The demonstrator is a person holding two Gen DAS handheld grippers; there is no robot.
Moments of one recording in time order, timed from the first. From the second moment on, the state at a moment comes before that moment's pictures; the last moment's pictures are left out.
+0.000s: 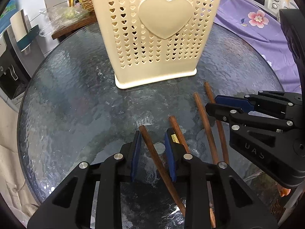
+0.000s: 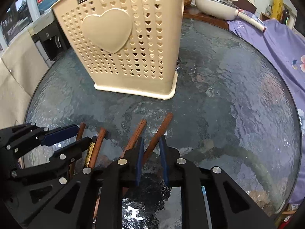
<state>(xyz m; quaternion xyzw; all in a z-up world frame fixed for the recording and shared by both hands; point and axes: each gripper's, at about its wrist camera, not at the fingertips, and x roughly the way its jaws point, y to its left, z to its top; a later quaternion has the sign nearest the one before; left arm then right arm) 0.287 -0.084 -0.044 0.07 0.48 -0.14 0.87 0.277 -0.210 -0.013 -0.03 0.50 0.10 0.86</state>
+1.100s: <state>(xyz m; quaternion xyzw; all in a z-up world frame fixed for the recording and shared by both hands) 0.299 -0.082 -0.011 -0.02 0.43 -0.18 0.88 0.298 -0.256 0.000 0.08 0.45 0.10 0.88</state>
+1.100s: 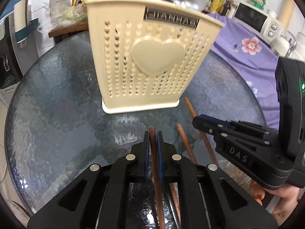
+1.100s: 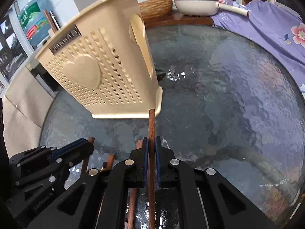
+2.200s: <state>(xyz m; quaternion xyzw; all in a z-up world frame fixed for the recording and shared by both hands) 0.257 -0.053 0.091 -0.08 0.32 -0.22 0.92 0.237 -0.259 0.084 0.07 0.31 0.17 0.93</state>
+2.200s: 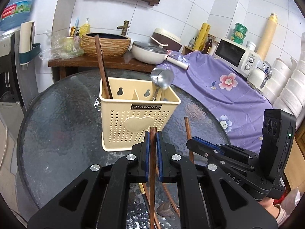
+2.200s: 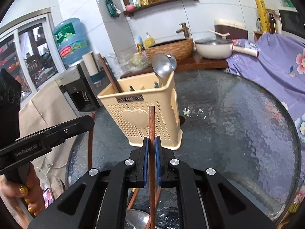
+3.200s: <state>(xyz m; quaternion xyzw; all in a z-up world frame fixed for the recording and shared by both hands) 0.228 -0.046 0.163 -0.06 0.23 -0.23 0.94 0.210 -0.259 0.156 0.05 0.23 0.20 0.95</state>
